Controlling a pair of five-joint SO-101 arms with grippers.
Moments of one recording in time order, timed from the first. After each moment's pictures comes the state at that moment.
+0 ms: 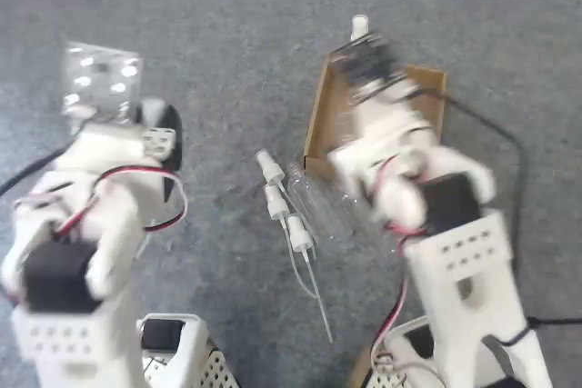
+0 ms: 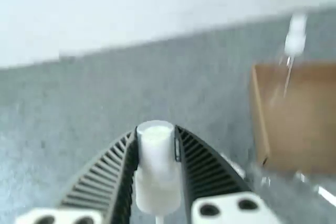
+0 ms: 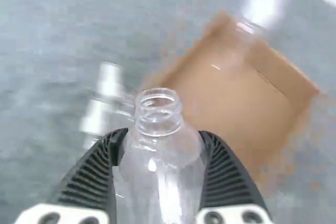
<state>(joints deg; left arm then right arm) -4.3 -52.5 14.7 80.9 -1.5 -26.7 -37.8 19.2 73.6 9.6</state>
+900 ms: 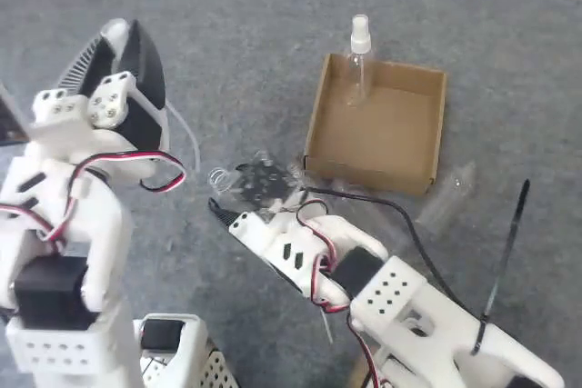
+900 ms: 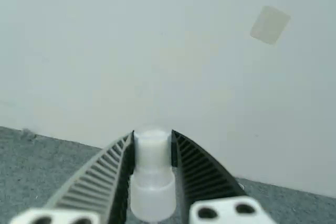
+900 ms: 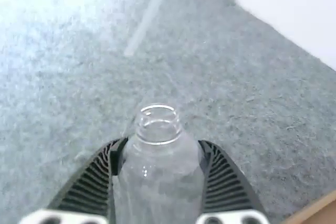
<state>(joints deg) -4.2 -53.5 14.2 58.0 22.2 -52.0 -42.8 61.5 14.9 5.4</state>
